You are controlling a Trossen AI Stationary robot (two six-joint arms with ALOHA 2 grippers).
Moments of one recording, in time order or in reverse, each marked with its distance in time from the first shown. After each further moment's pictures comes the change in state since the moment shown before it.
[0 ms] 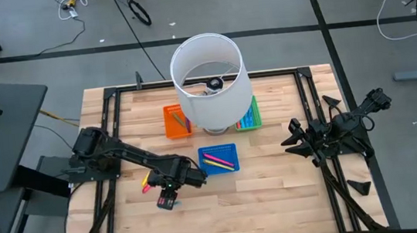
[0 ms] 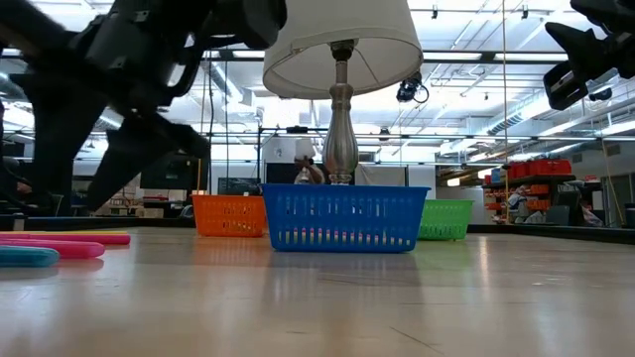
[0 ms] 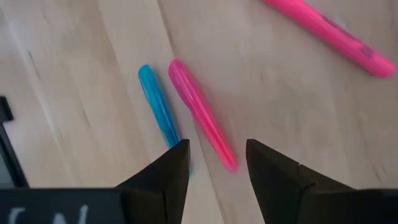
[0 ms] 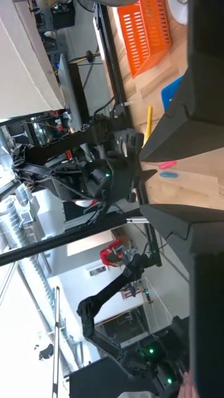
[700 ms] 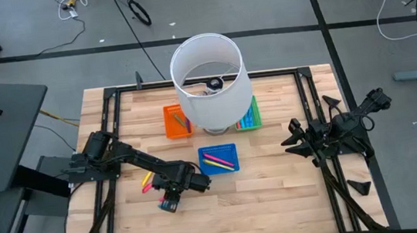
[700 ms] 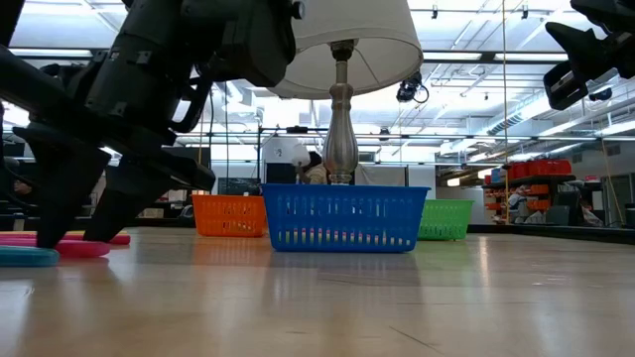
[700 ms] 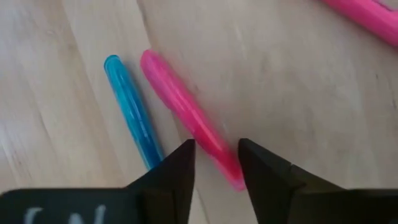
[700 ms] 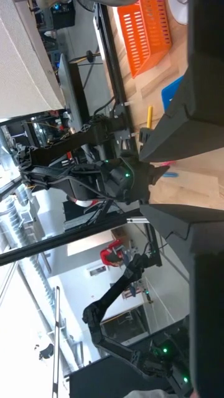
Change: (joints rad) left arm -0.023 0.127 -0.009 0.094 -0.020 -0.008; right arm 0.000 0.000 0.000 0.000 0.000 0.000
